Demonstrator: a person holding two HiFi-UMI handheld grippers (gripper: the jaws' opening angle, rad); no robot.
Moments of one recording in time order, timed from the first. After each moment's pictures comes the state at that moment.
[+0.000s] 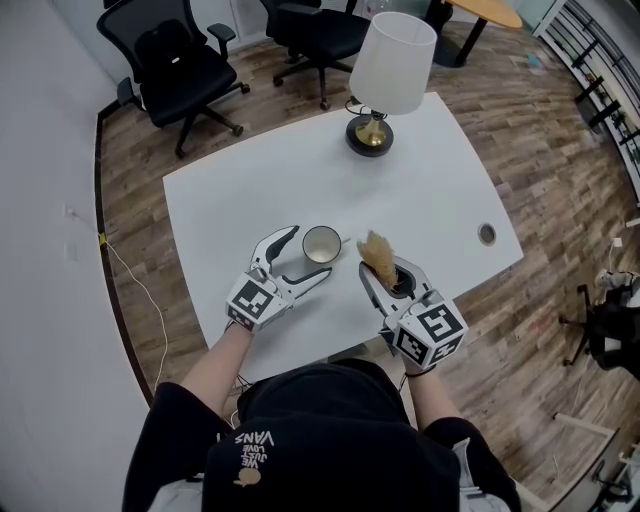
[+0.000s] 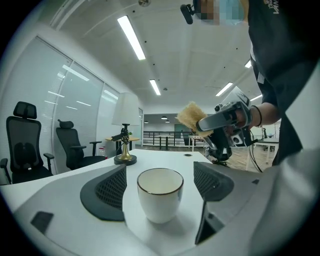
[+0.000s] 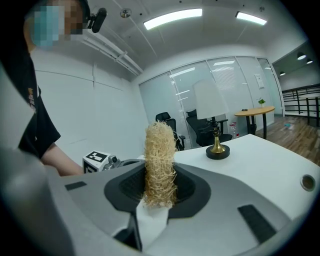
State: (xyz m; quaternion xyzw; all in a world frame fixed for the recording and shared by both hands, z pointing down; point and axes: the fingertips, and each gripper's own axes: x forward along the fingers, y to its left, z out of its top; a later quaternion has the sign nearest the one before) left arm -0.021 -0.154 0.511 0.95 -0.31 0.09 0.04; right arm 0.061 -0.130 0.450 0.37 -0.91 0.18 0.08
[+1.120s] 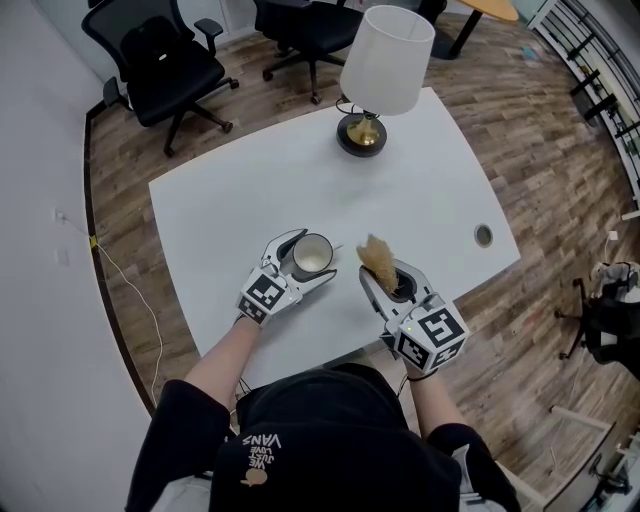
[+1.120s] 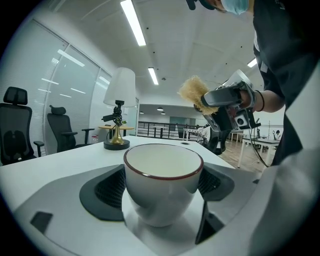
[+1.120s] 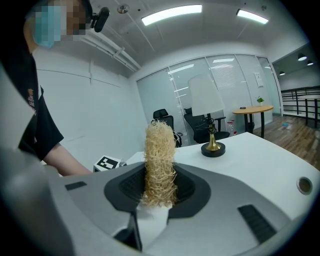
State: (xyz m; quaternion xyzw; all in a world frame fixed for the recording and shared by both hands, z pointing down) left arm 0.012 -0.176 0.572 0.95 -0.27 0.13 0.07; right arm 0.077 -0.144 0.461 0.38 -0.90 0.18 0.10
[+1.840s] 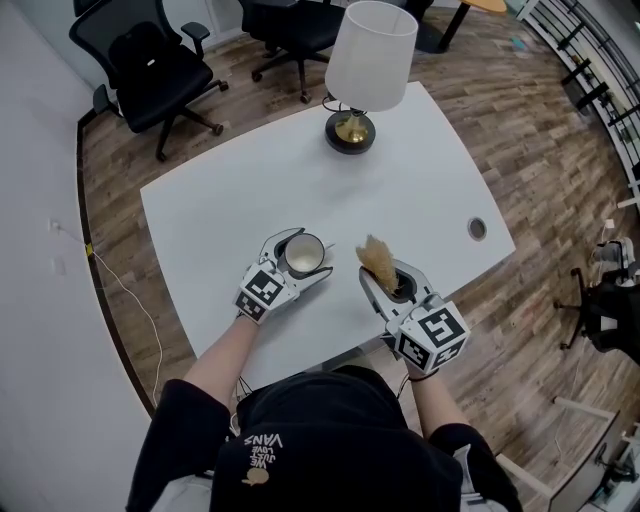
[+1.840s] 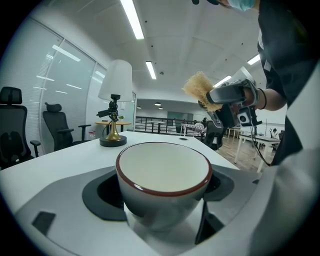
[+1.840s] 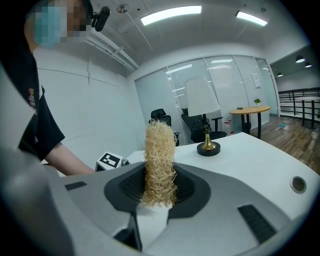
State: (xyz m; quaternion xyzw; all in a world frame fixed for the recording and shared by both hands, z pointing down) left arm 0.020 -0.181 0.579 0.95 -0.25 0.17 0.08; right arm 0.089 -0.142 0.461 0.39 -0.90 0.18 0.11
